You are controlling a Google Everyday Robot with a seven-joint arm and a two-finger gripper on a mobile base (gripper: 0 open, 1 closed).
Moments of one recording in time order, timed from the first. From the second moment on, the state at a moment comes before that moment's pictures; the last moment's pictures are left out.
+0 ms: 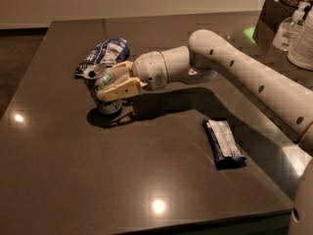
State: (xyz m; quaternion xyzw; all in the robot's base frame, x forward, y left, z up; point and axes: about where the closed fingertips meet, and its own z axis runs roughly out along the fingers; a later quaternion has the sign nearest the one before) arm 0.547 0.117 0.902 -0.58 0.48 0.51 0.40
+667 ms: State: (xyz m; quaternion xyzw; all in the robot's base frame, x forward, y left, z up) arm 0.544 0.122 0.903 -0.59 0.48 0.52 0.40
